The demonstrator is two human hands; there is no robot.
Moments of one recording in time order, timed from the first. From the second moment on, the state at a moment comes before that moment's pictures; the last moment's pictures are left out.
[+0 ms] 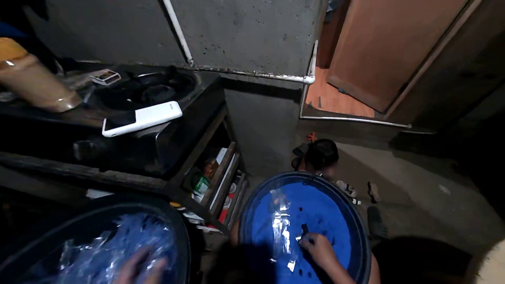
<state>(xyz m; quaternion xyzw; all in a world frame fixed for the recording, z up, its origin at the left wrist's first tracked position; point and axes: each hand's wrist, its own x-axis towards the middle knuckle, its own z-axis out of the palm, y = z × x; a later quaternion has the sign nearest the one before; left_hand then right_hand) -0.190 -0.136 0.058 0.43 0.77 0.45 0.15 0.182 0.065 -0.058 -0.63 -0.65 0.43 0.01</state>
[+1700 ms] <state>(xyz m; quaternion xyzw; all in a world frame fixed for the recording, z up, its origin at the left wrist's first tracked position) -0.012 0.009 -0.008 0.43 0.49 0.47 0.59 0.214 0.018 0.002 -0.56 -0.42 0.60 0.39</state>
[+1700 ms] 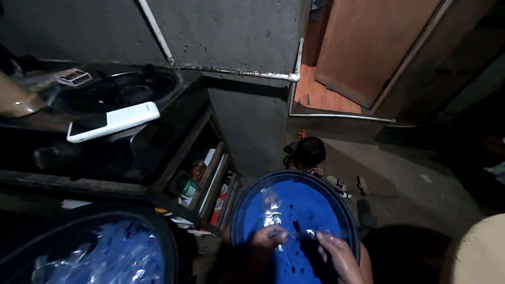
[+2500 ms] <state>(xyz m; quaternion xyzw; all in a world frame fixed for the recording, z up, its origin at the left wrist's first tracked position) 0.016 0.006 0.002 0.53 0.52 0.47 0.48 0.203 0.023 0.005 -0.46 -0.57 0.60 0.33</state>
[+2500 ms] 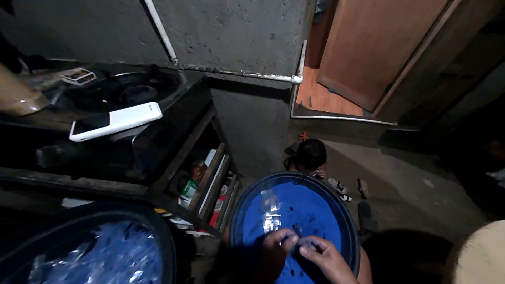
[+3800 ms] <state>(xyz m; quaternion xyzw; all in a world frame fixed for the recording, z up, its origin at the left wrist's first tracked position) -0.015 -0.010 -0.012 0.70 0.46 0.21 0.50 0.217 0.017 -0.010 -0.43 -0.70 0.55 0.14</state>
